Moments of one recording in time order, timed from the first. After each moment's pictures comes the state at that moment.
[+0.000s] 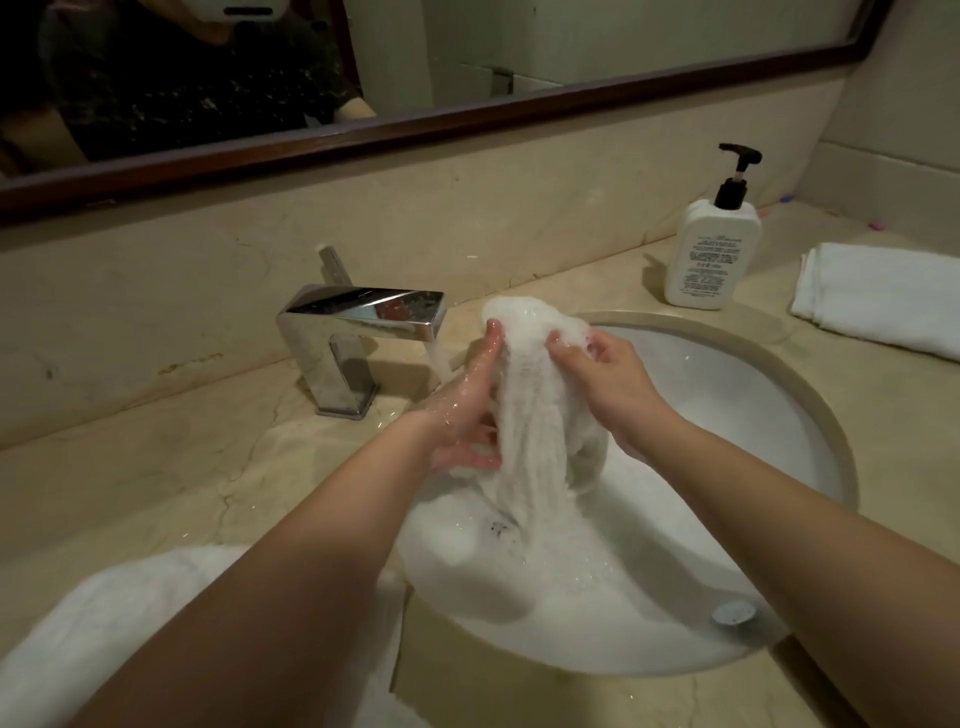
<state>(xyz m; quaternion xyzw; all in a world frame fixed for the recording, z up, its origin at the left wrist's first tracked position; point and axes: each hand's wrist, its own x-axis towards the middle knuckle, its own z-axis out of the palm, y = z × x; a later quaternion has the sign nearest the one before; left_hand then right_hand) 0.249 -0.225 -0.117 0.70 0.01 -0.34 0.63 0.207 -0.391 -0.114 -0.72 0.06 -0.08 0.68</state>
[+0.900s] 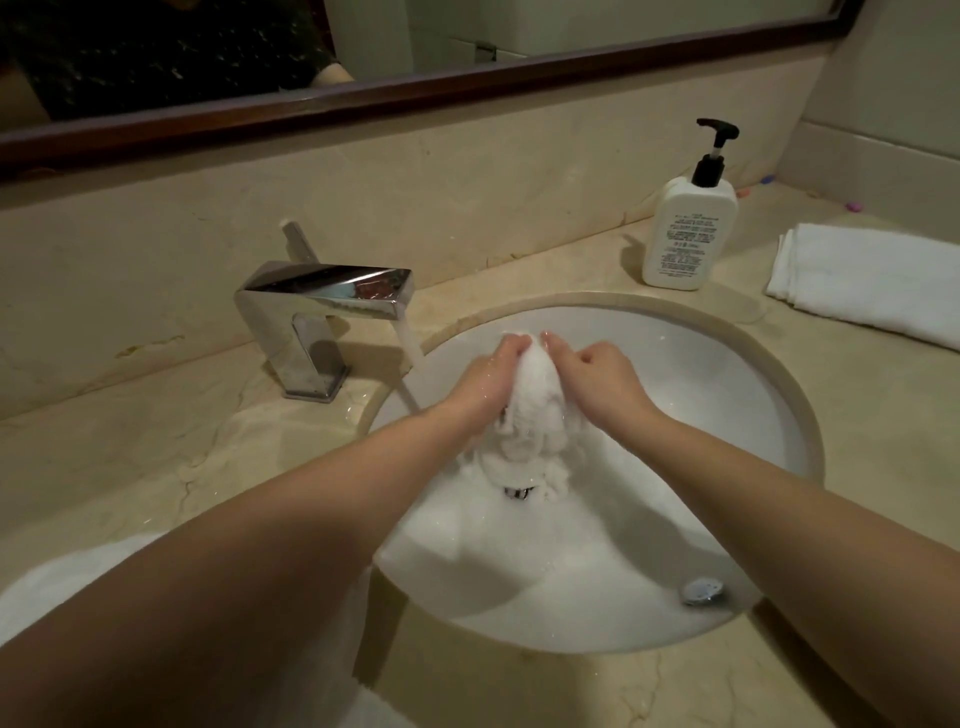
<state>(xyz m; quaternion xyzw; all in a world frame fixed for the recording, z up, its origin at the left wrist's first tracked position) 0.253 -0.281 -0.146 0.76 0.00 -0.21 0.61 0.215 -0.418 -0.142 -0.85 0.15 -0.06 0.49</state>
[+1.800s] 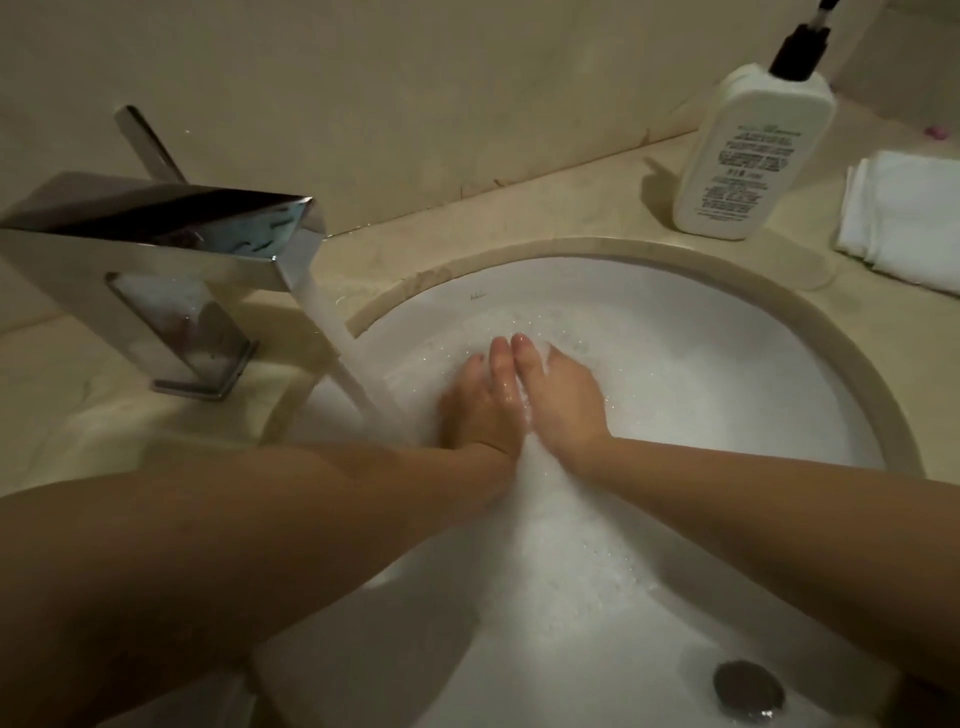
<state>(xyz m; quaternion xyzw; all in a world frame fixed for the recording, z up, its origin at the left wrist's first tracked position) 0.257 -0.322 -0.230 0.85 0.10 -0.04 0.52 0.258 -0.408 -0.235 -0.89 0.16 -0.05 0.42</state>
